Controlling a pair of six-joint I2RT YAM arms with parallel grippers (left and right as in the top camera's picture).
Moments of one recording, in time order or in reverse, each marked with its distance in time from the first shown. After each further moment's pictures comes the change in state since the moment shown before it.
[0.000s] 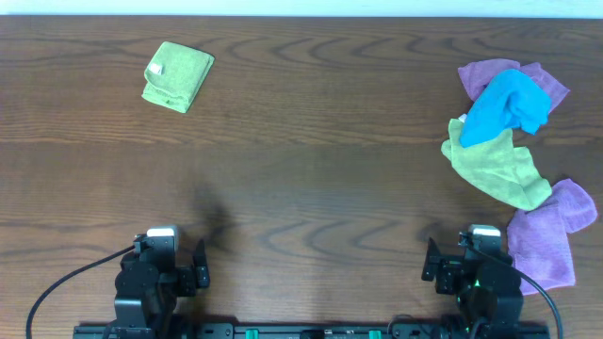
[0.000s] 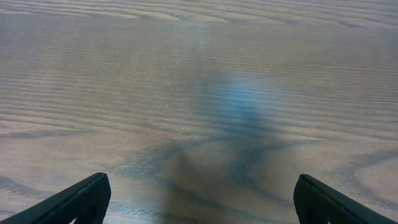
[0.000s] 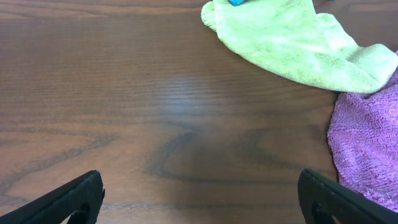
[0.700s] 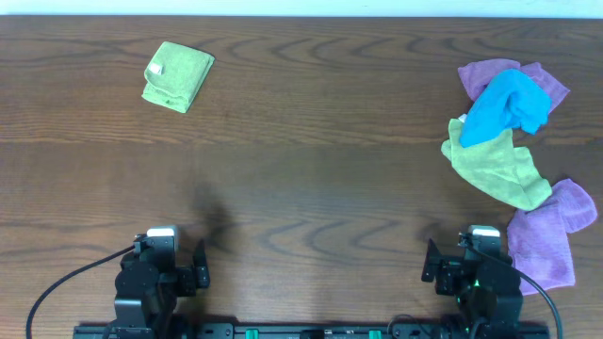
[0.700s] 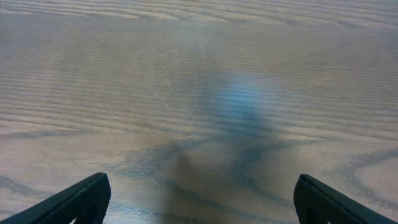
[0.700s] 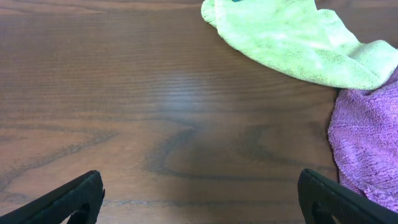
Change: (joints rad) left arm 0.000 0.000 0.000 0.000 0.000 0.000; right arm 0.000 0.000 0.000 -0.011 0.000 0.000
